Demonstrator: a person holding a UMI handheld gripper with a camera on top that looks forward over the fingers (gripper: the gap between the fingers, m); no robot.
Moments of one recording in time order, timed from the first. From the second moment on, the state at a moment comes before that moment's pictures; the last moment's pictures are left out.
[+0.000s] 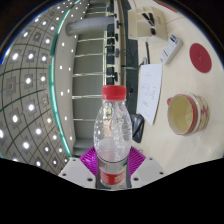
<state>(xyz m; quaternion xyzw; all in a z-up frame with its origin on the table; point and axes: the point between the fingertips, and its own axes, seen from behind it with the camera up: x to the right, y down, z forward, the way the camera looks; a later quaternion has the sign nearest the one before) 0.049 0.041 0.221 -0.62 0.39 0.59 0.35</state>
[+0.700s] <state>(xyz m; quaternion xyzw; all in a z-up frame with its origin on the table) 0.318 0.070 0.136 -0.81 0.00 0.00 0.59</state>
